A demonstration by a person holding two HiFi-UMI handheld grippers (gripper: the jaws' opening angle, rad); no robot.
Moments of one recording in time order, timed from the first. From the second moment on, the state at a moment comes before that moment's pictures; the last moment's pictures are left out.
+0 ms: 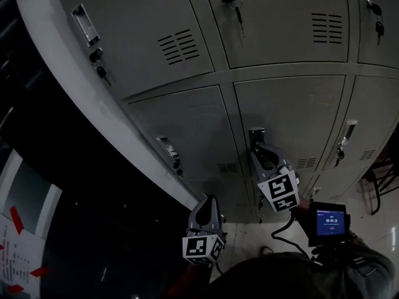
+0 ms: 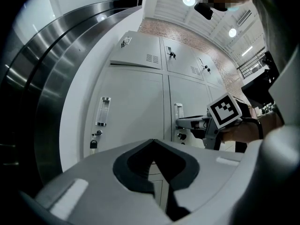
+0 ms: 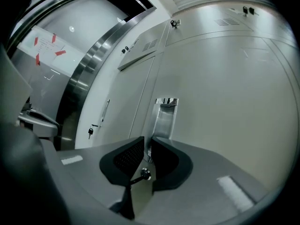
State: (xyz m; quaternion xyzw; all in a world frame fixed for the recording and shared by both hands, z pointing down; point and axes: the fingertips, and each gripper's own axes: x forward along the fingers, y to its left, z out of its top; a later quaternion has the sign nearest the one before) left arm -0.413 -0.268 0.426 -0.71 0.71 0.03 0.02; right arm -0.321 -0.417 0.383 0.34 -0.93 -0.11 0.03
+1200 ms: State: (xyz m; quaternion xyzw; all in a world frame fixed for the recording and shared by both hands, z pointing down) left arm -0.386 -0.293 0.418 -0.73 0.68 0.03 0.02; right arm -0.292 -0.409 0.388 0.36 -0.92 -0.12 0.05
